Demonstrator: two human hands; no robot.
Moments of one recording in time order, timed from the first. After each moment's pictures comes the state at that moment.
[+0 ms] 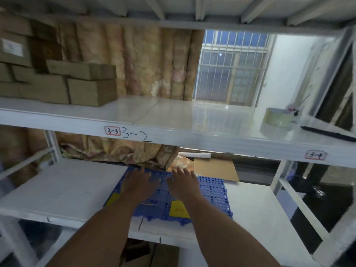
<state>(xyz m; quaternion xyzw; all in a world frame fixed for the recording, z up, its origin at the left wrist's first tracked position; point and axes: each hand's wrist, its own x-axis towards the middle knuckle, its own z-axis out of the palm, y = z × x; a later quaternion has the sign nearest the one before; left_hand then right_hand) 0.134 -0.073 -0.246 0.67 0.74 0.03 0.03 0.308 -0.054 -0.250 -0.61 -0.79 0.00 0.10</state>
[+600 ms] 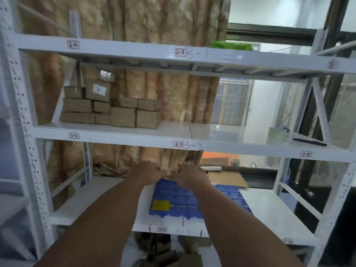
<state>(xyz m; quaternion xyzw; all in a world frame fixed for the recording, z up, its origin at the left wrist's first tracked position) -0.077 -0.218 -0.128 0.72 0.67 0.16 0.10 0.111 -0.235 -0.121 -0.66 -0.75 0.01 0.08</state>
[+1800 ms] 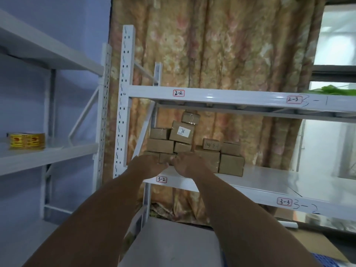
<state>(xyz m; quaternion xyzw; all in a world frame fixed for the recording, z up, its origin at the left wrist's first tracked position) -0.434 -0.163 0.011 0.65 0.73 0.23 -0.01 -0.259 -0.157 0.038 -0.57 -0.80 -0.04 0.16</state>
